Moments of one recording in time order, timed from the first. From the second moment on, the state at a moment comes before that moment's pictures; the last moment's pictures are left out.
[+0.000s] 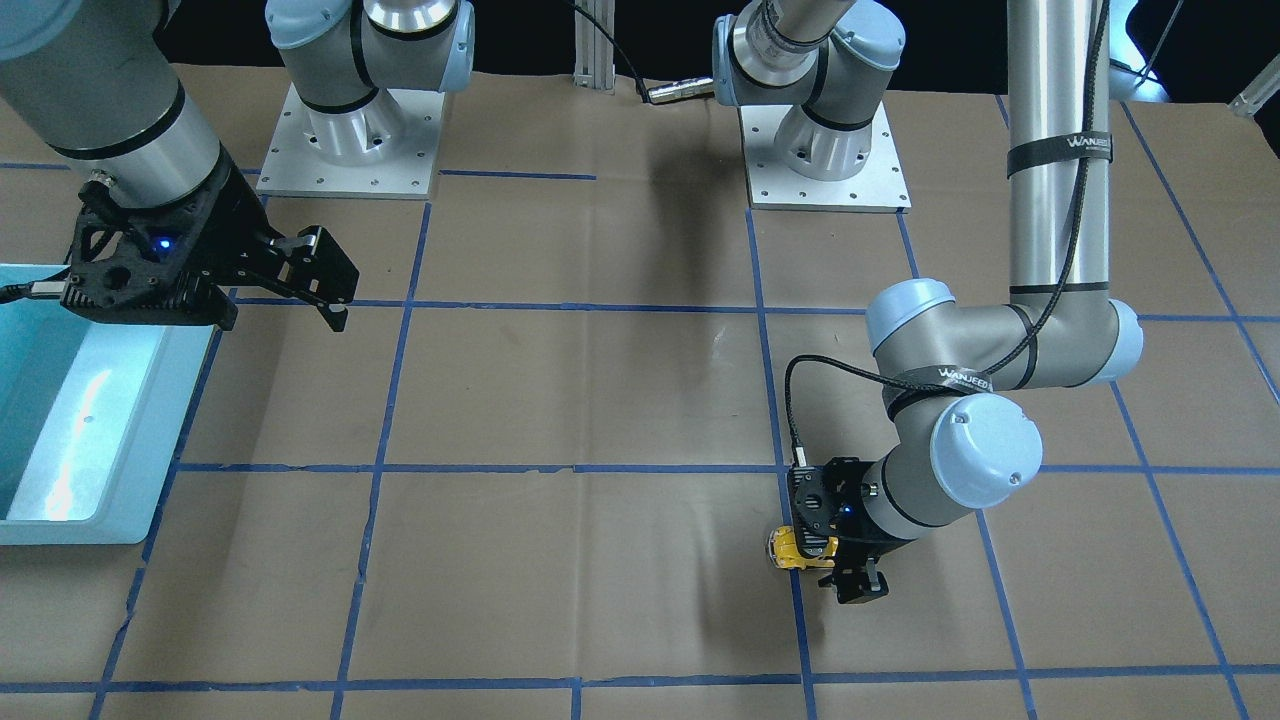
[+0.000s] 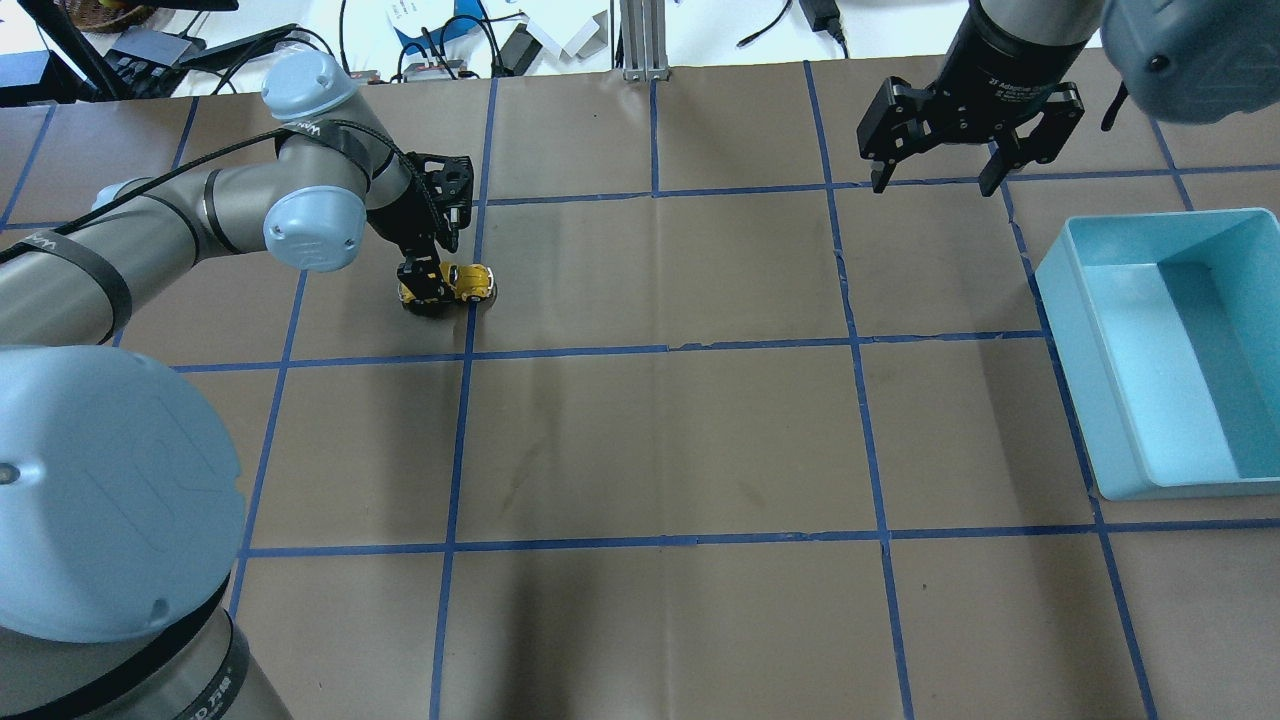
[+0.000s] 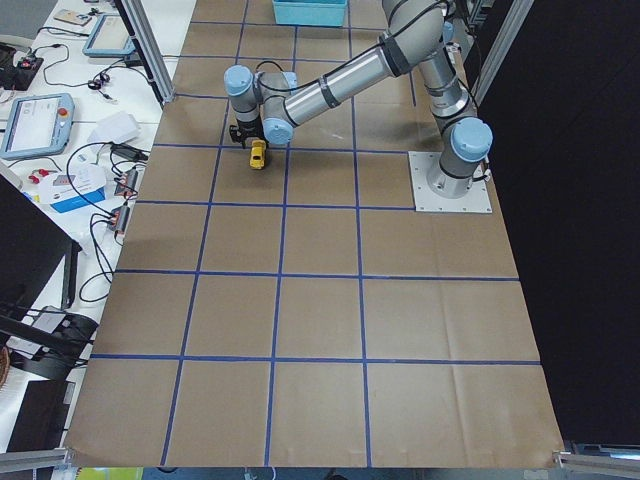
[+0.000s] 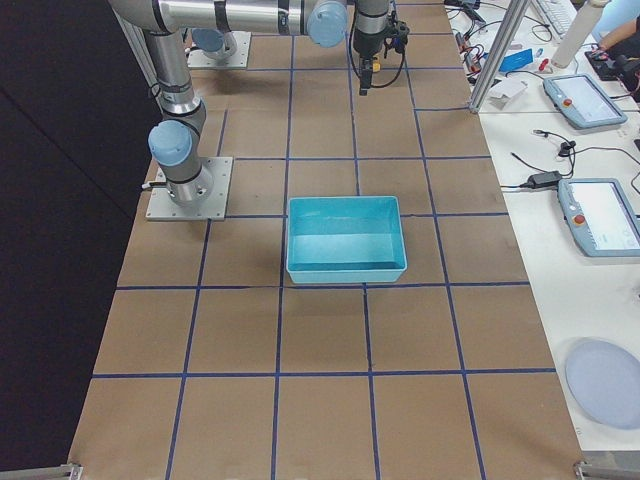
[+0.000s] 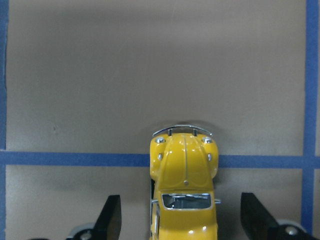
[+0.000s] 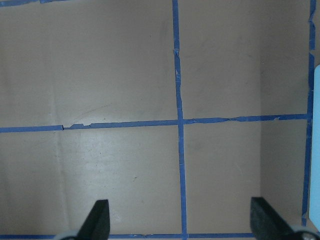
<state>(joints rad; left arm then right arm) -1.49 -2.15 -1.59 -1.00 1.45 1.61 1.54 -1.46 1.50 -1.62 -1.50 0.01</state>
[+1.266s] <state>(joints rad) -1.45 -2.13 -1.61 -0.99 1.44 1.63 1.54 -1.46 1.49 -1.62 -1.50 0.01</state>
